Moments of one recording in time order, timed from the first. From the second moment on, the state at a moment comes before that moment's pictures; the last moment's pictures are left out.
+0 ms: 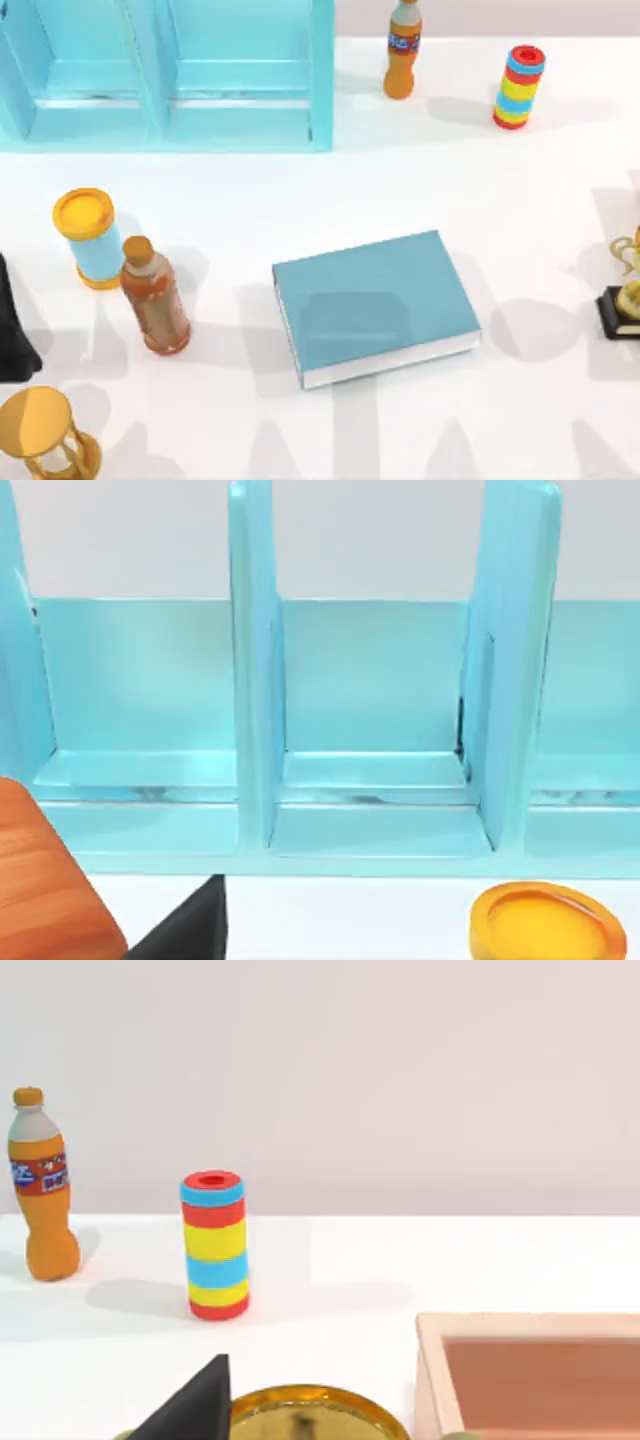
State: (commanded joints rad) left arm 0.00 0.00 0.00 0.00 0.00 0.00; right arm 0.00 0.00 0.00 0.00 0.00 0.00
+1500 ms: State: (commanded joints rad) left arm 0.00 0.00 0.00 0.00 0.00 0.00; right arm -0.36 1.66 1.38 -1.08 0.00 -0.35
